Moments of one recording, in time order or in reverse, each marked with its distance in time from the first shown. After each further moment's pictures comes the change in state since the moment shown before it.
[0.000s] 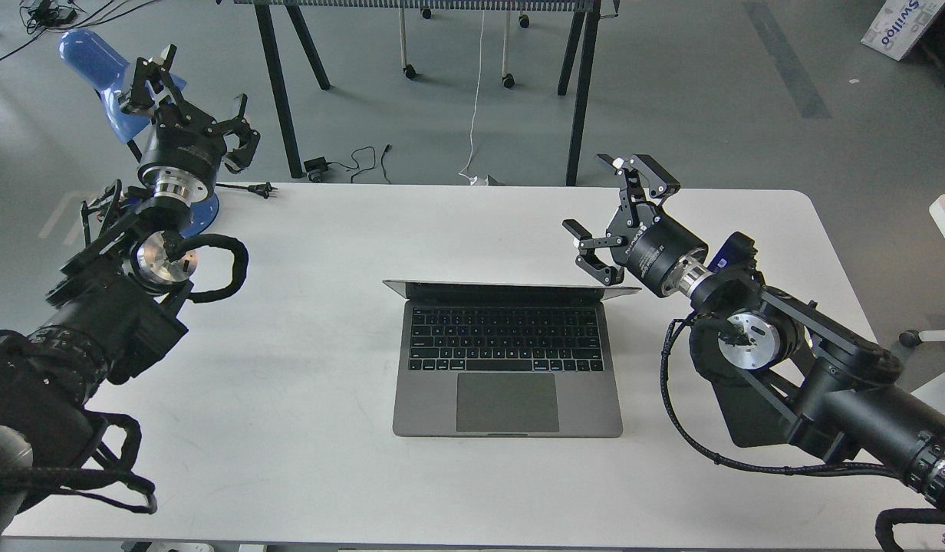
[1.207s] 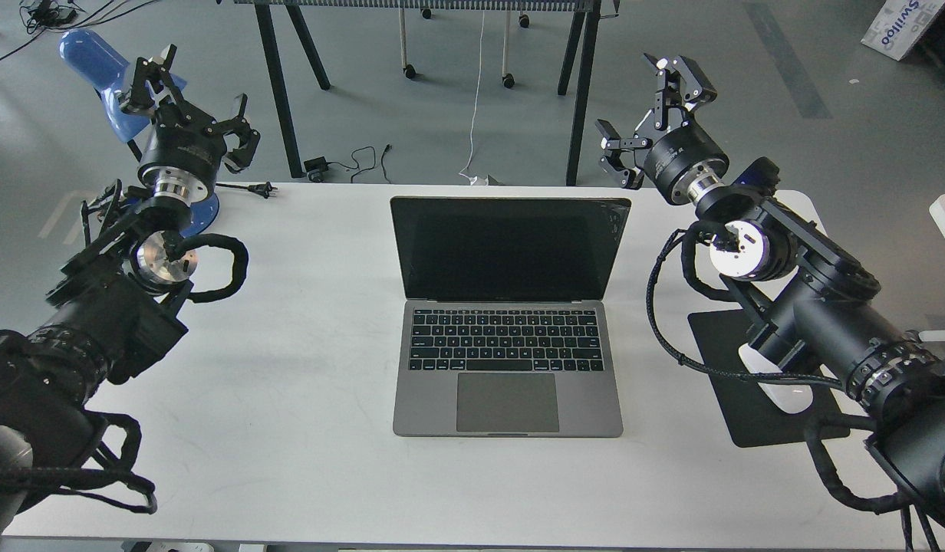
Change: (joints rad) left arm 0.000 0.000 0.000 0.000 0.000 0.000 0.000; right arm 0.246 0.162 0.160 -0.392 -0.003 0.000 0.012
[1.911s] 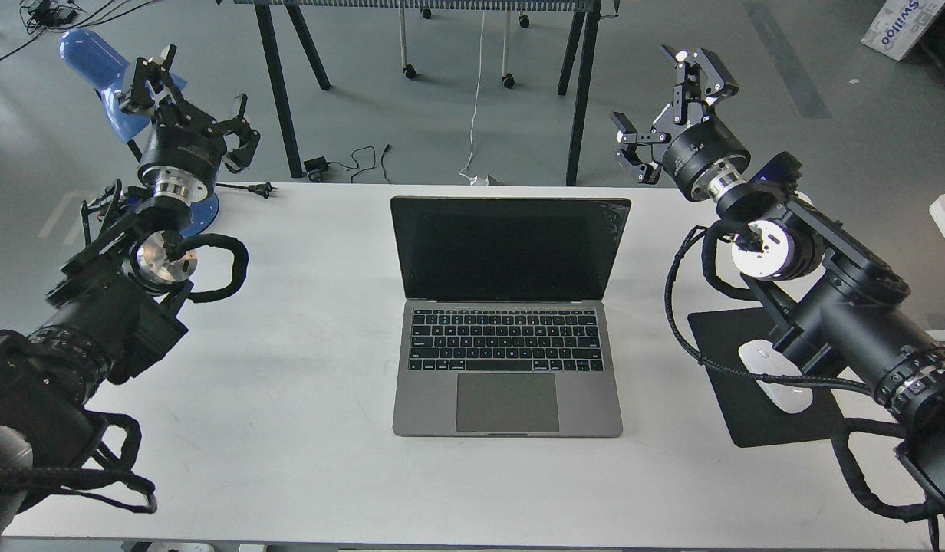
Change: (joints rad) left arm 0.000 0.000 0.000 0.000 0.000 0.000 0.000; right arm -0.017 -0.064 0.017 0.089 0.000 -0.002 0.001
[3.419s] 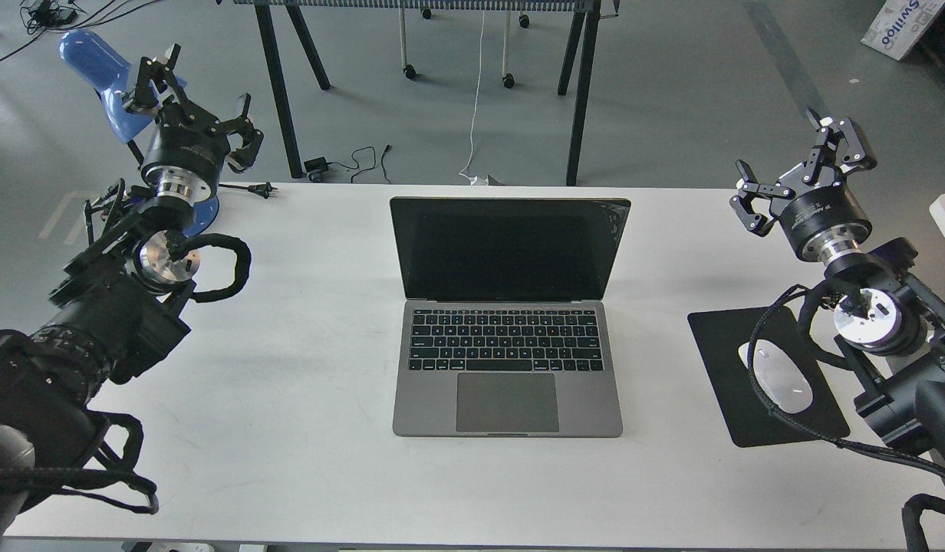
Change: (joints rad) left arm -0.002 -0.005 0.000 -0.002 0.002 0.000 0.000; right arm -0.301 -0.146 0.296 0.117 0.006 0.003 0.000
